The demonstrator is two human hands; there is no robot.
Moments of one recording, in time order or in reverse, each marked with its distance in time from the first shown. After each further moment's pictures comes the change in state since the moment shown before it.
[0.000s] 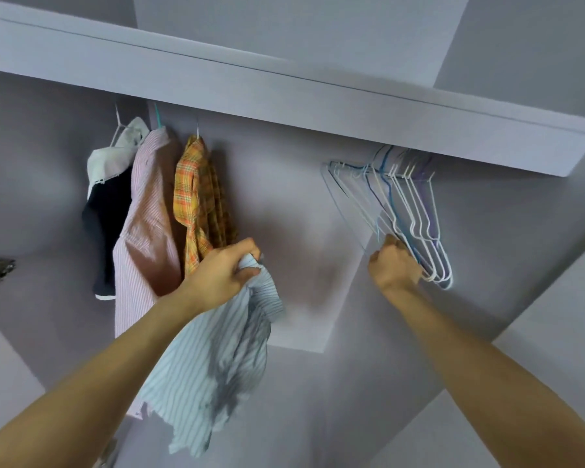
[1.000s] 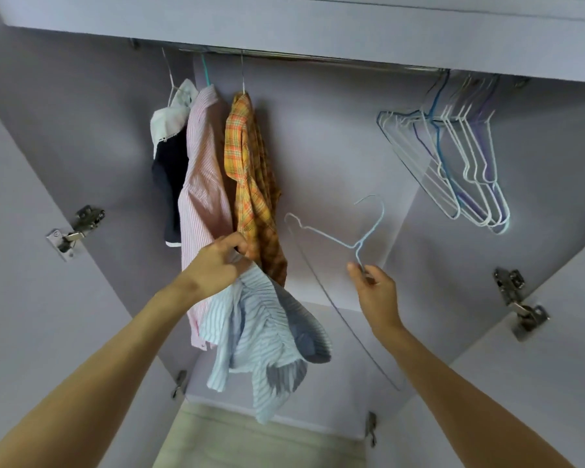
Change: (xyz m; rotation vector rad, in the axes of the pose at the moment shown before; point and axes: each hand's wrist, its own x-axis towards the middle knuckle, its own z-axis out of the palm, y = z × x) left_hand -0.097 -0.018 -0.030 -0.097 -0.072 -0.460; right_hand -0.159 -0.033 0.064 1.112 -0.211 0.060
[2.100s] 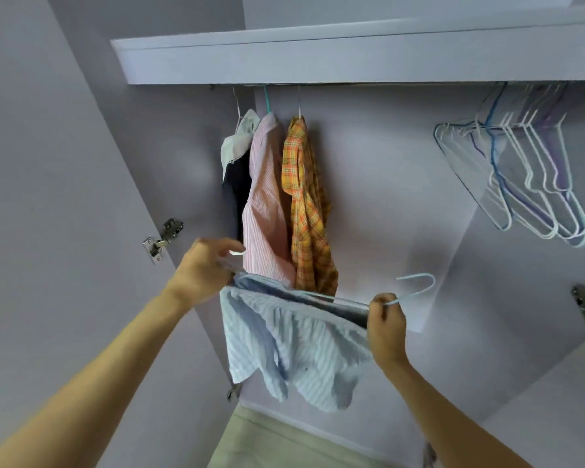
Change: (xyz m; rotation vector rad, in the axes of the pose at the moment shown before) left_hand -0.055 0.000 -0.070 0.204 0.271 -0.198; right_hand -0.052 0.002 0.058 0.085 0.048 -0.033
